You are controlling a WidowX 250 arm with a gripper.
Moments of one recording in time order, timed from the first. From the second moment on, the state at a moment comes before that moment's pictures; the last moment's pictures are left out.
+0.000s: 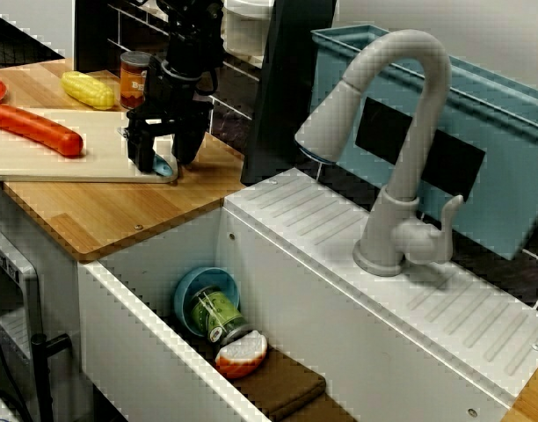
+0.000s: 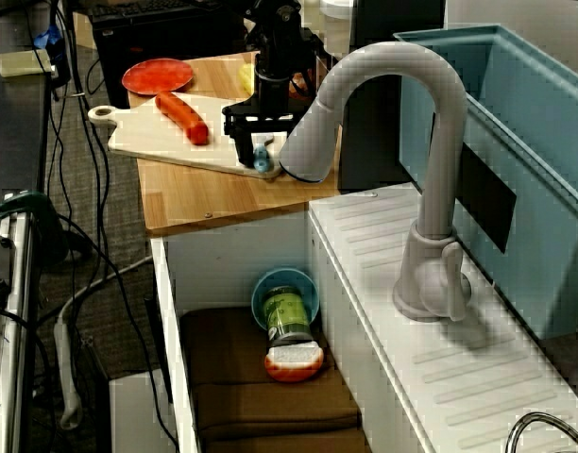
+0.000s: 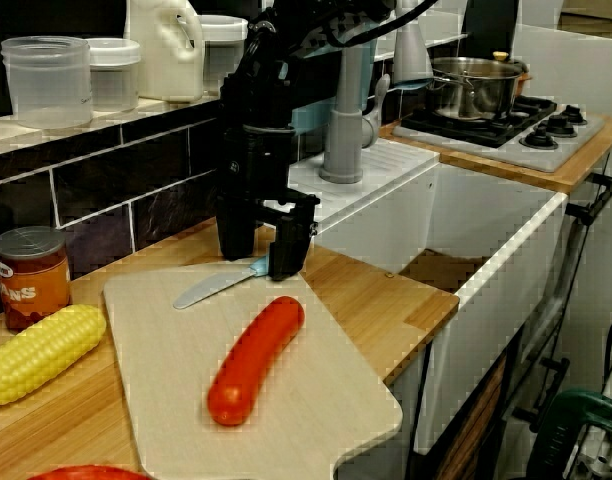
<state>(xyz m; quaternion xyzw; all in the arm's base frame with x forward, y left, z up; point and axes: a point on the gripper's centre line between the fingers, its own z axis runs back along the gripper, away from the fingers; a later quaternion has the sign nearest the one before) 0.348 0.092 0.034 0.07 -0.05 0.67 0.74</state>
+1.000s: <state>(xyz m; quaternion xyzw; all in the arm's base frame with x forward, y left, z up) 0.347 0.095 0.034 0.07 -0.05 0.66 0.75</state>
